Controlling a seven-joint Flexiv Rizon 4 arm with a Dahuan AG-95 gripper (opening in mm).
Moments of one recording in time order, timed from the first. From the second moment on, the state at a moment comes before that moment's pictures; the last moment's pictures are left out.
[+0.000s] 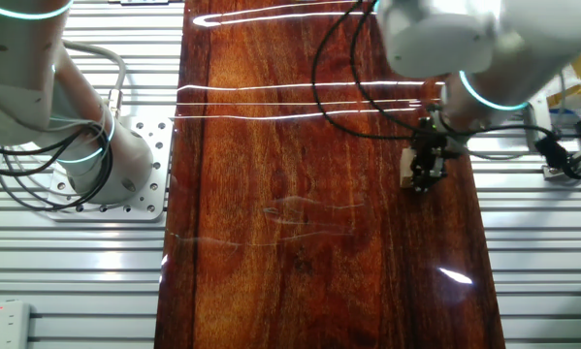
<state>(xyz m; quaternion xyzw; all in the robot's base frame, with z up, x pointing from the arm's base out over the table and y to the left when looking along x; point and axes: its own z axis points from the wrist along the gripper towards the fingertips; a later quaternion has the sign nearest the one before) 0.603 -0.012 0.027 -0.03 -1.00 -0.02 0.06</state>
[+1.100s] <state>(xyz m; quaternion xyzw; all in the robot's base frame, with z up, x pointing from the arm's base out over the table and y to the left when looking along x) 0.610 -0.010 0.052 -0.02 -1.00 0.00 0.08</state>
